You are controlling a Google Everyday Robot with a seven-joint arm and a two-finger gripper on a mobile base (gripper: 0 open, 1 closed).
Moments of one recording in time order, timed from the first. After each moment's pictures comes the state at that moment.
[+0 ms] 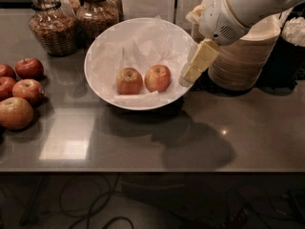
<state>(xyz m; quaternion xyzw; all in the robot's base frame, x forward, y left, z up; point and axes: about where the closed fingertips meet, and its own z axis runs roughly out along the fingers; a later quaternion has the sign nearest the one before) 0.569 -0.089 0.966 -0.63 0.69 0.09 0.34</state>
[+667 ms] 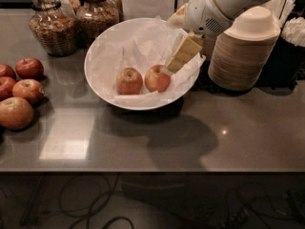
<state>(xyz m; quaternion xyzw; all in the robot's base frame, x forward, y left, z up) 0.581 -0.057 0.972 -0.65 0.67 0.11 0.34</state>
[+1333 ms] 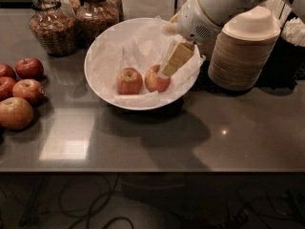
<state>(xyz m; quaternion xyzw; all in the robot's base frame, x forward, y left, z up) 0.594 -0.046 0.949 -0.66 0.67 0.10 0.32</state>
